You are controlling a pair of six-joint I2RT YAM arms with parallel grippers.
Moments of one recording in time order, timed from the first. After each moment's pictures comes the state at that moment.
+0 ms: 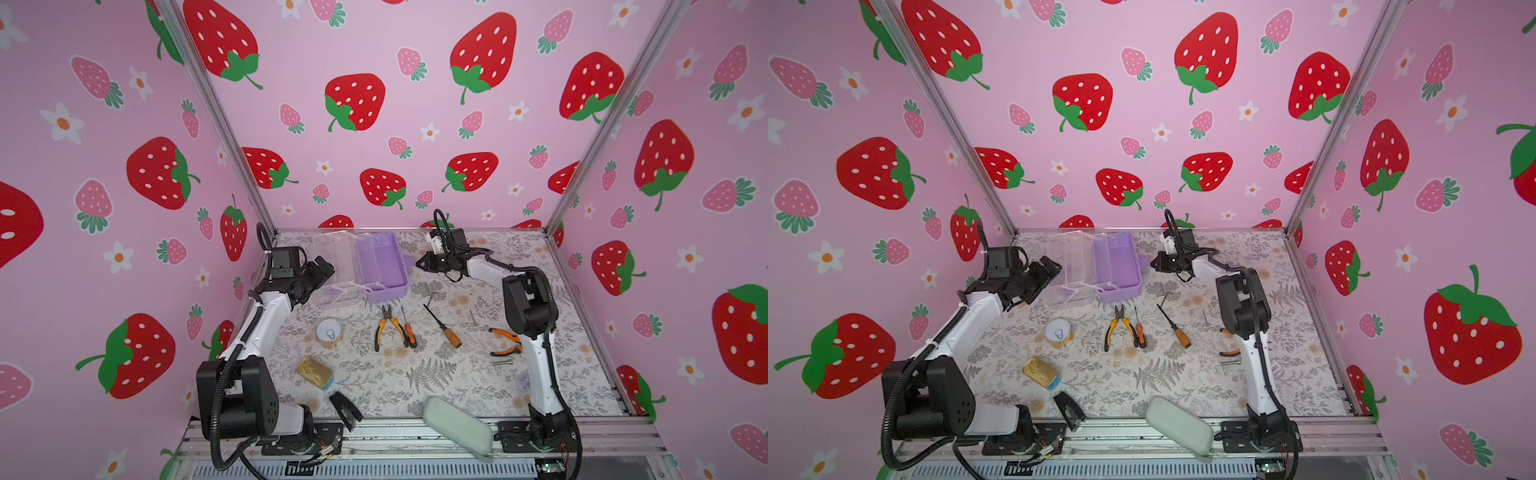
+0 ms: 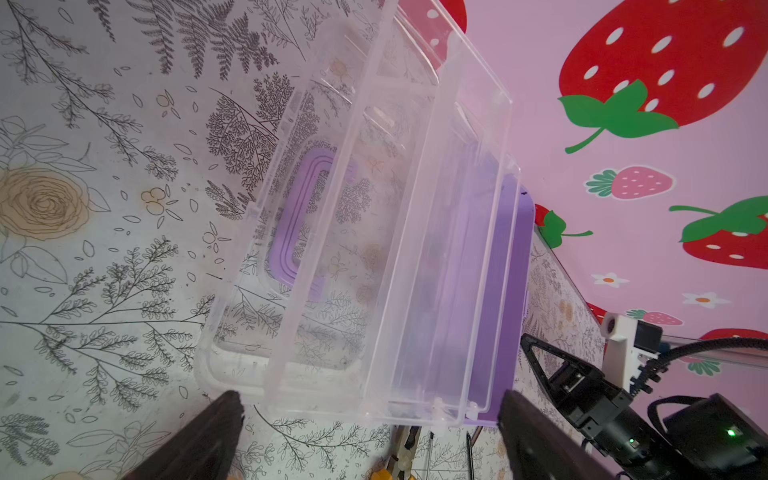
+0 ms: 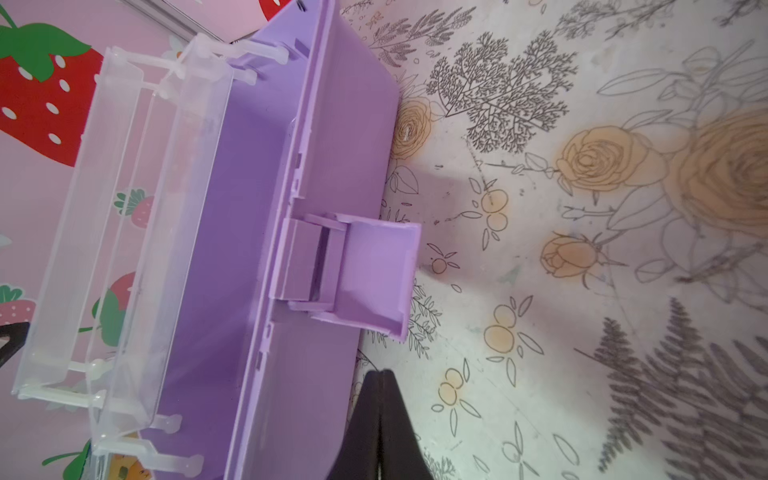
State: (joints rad) left arm 0.08 1.40 1.05 -0.44 0.25 -0.72; right arm 0.48 2.31 1.74 -0.18 -0.55 0.38
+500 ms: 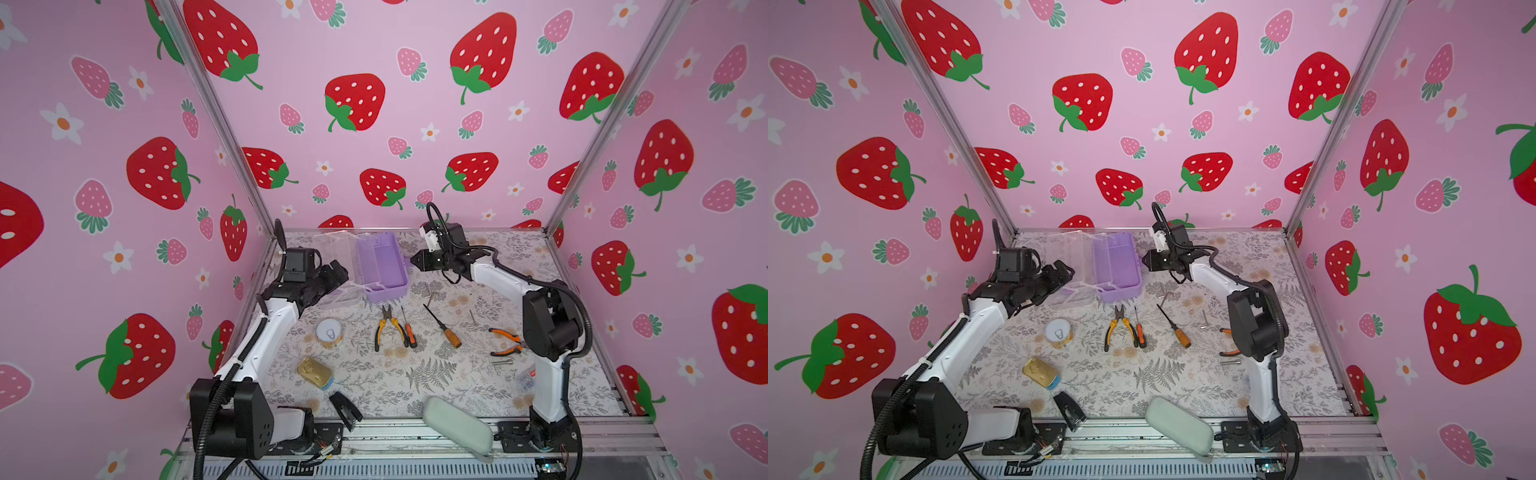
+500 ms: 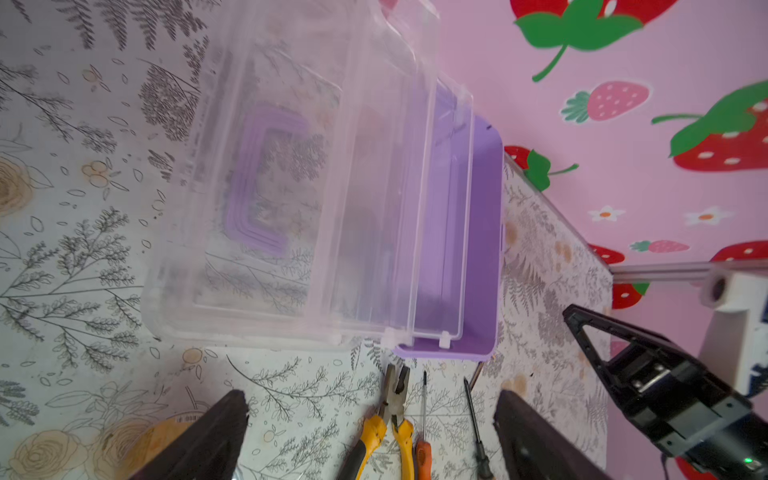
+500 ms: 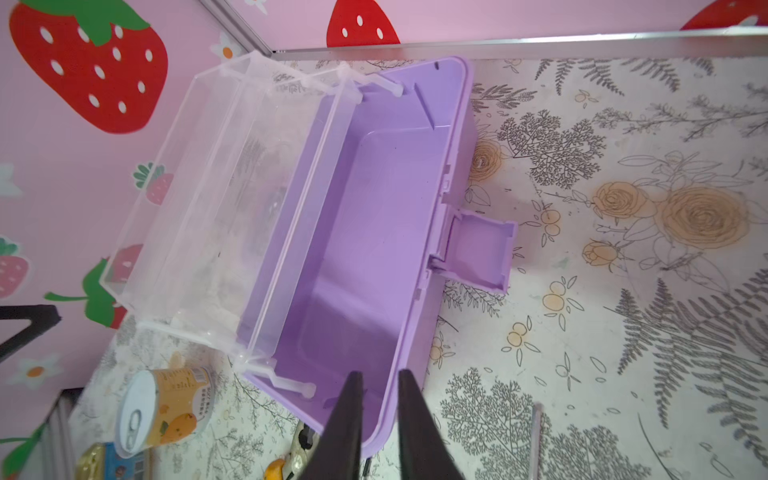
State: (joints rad) left arm -0.12 1.32 1.06 -0.53 0.16 -0.65; right arm 0.62 2.00 1.56 -0.24 -0.33 0.26
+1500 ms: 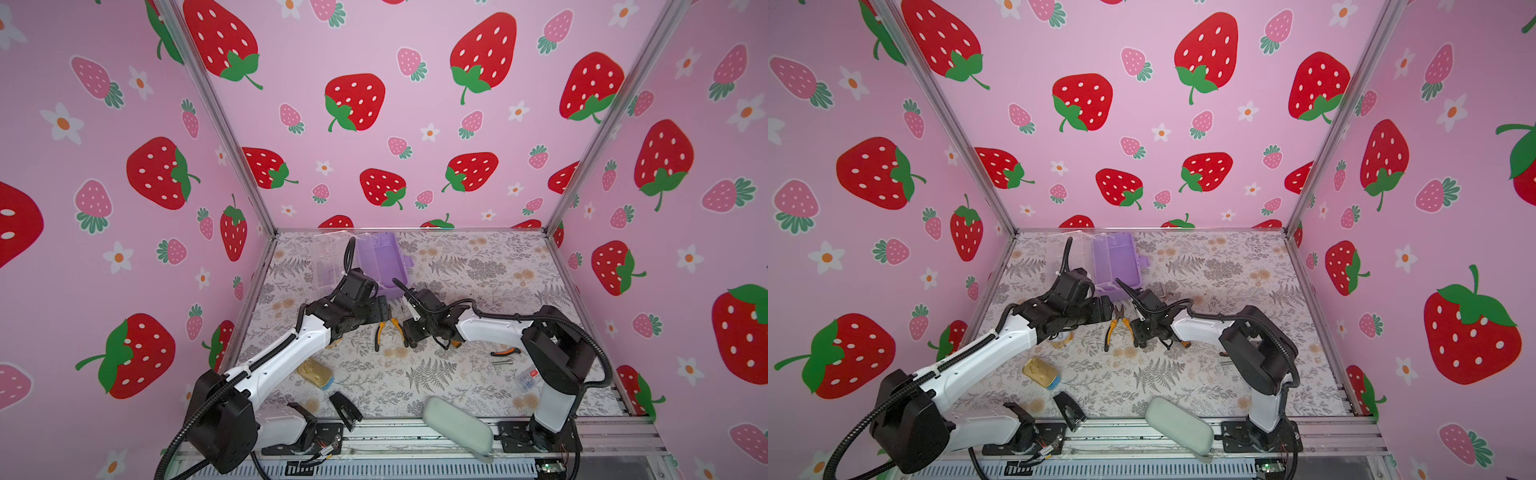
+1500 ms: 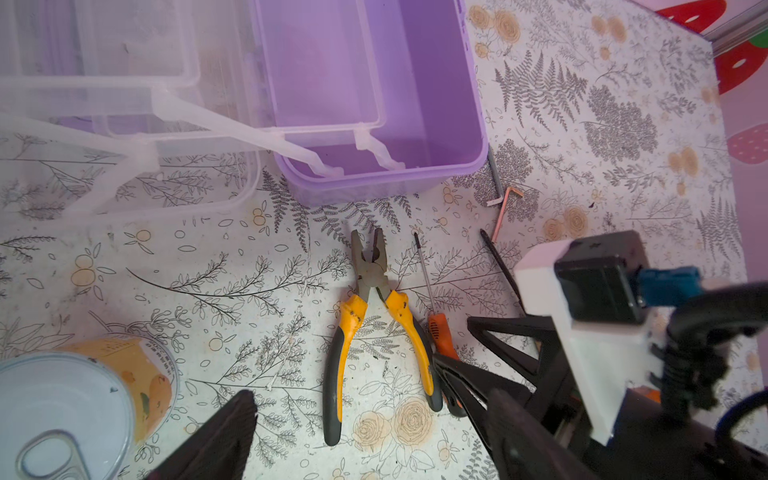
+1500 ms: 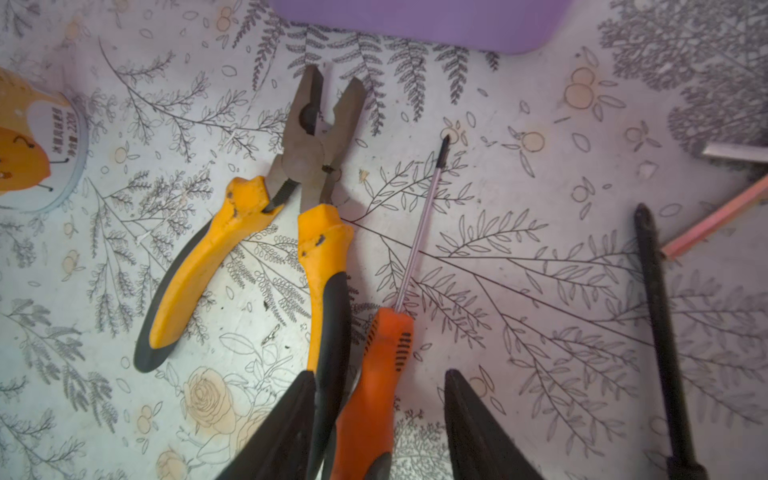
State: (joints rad) left arm -0.56 1.28 0.95 -0.57 -0.07 -0.62; right arm 0.94 1.82 1.06 -0.20 0.00 0.35
